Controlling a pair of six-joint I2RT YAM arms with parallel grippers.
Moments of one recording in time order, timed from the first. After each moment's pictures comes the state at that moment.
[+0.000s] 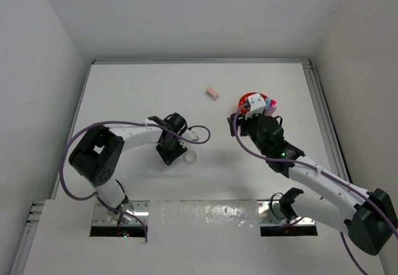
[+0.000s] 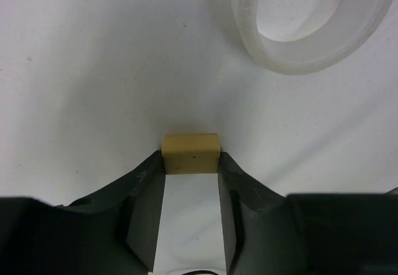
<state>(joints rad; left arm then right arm) -0.62 1.66 0.92 -0.70 0.09 0.34 0.66 0.97 0.53 0.22 0.28 0.03</state>
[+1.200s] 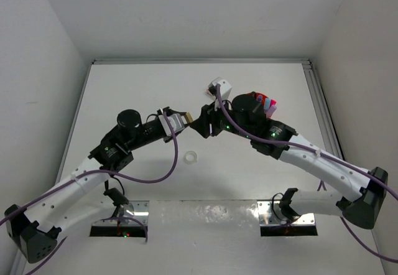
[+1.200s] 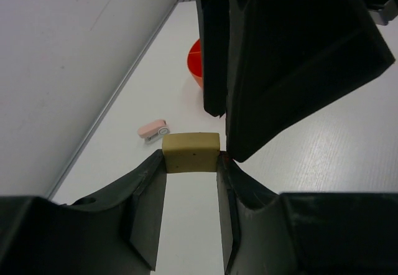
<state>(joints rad) -0.68 0.85 0.78 -0.05 0.35 0.45 0.88 1.18 1.06 -0.18 -0.07 0.28</state>
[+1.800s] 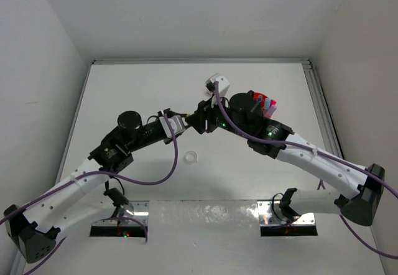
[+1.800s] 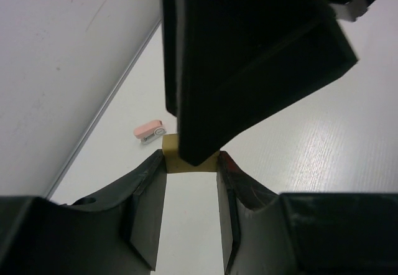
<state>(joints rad) -0.70 0.84 0.77 -0.06 0.33 0.45 0.92 1.21 1.10 -0.12 -0.02 0.28</state>
